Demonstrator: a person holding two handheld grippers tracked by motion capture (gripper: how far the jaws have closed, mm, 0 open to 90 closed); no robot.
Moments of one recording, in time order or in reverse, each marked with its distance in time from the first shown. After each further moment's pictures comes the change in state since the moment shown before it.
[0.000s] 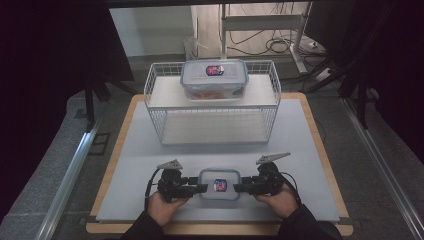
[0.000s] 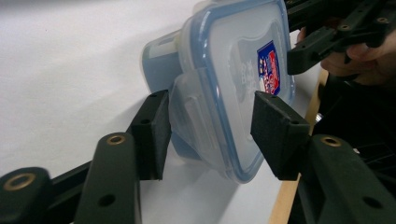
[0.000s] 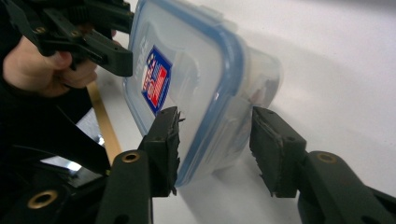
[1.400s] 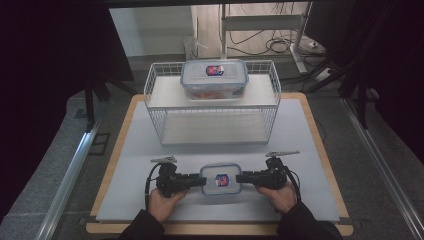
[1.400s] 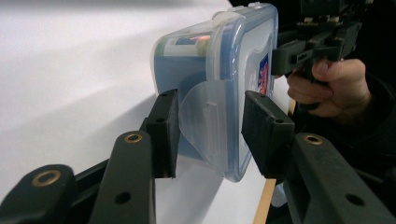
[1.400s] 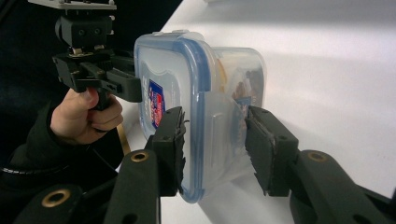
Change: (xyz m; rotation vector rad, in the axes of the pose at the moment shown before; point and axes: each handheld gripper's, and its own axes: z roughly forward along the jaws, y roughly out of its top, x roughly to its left) left arm 0.016 0.008 -0.003 -0.087 -0.100 -0.134; right arm -0.022 0.001 -0.006 -0.144 0.111 0.170
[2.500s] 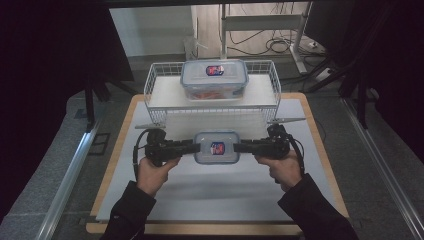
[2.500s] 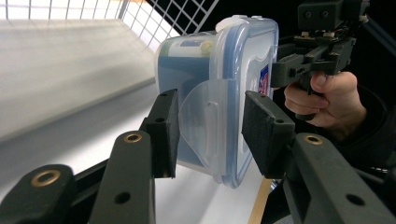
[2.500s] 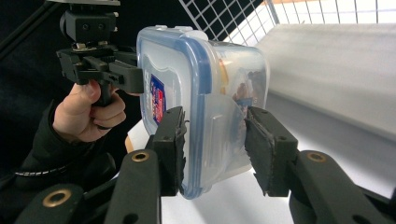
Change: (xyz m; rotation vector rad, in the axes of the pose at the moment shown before) left arm -0.037 0.095 -0.046 -0.103 0.020 0.123; right arm 0.052 0.092 -0.025 -0.079 0.003 -0.147
